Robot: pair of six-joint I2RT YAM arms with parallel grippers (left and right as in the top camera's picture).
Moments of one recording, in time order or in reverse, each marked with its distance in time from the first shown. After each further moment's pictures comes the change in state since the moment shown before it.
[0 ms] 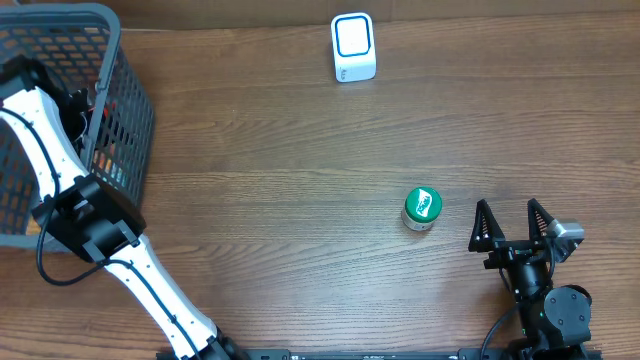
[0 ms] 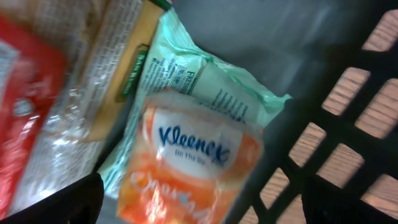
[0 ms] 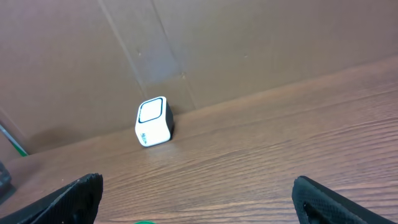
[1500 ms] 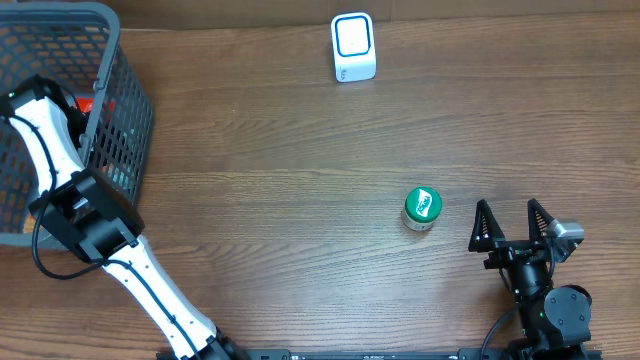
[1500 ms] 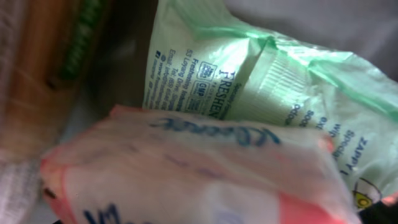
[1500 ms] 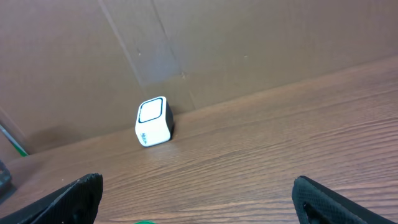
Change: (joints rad) left arm 0.011 0.002 -0.154 0.054 -0.015 0.008; right arm 0.000 0.000 0.000 0.000 -0.001 0.000
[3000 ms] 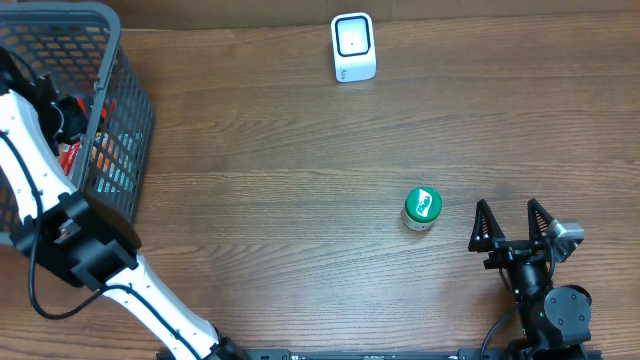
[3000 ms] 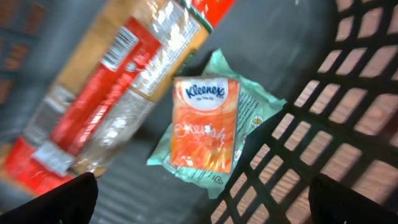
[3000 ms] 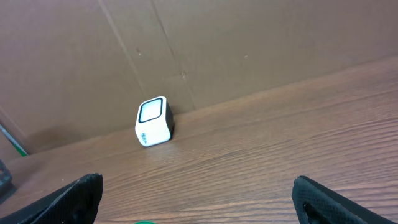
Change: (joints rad) left arm 0.010 -0.293 -0.114 0.119 -0.016 -0.111; right arm 0.000 0.000 0.000 0.000 0.000 0.001
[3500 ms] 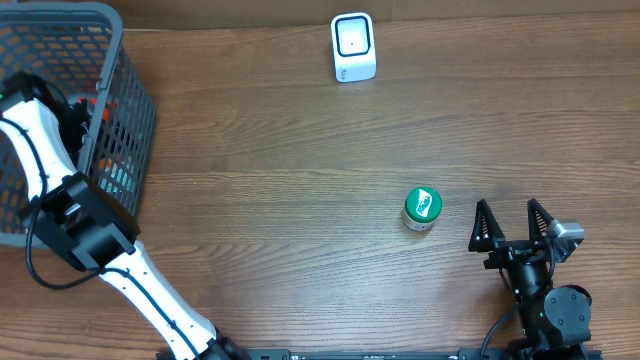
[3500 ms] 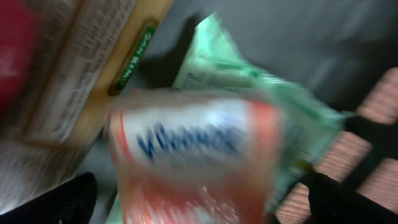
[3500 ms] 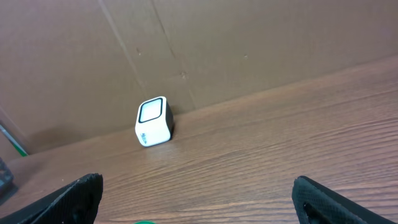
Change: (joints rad) left arm 0.005 0.198 -0.008 -0.001 0.087 0.091; right arm 0.000 0.000 0.000 0.000 0.000 0.000
